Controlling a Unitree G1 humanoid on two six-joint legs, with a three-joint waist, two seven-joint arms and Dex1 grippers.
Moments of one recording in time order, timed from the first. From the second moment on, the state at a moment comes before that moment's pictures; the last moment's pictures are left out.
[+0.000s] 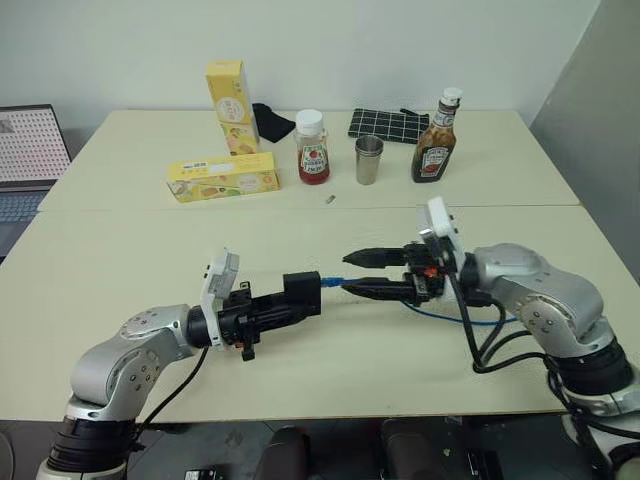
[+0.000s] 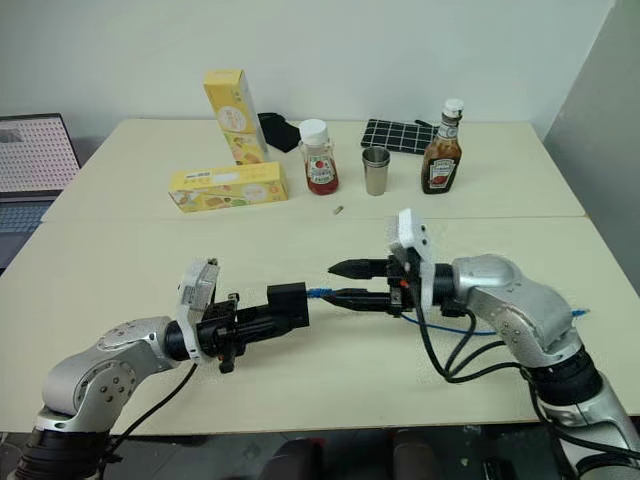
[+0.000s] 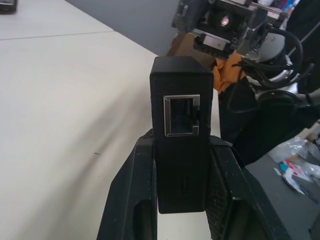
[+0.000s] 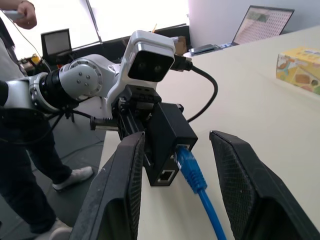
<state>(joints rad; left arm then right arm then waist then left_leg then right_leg) -0.15 0.67 0.08 -0.27 -0.83 0.66 -1.13 -0.57 -0.59 0.22 -0.35 0.85 0.74 0.84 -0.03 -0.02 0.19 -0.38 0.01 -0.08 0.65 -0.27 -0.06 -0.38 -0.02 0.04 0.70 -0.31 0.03</state>
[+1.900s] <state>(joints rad) -0.12 0.66 0.09 -0.26 -0.82 0.64 -1.19 -0.65 -0.58 0.22 -0.20 0.76 0.95 1.03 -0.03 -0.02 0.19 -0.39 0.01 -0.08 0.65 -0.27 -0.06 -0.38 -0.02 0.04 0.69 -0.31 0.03</state>
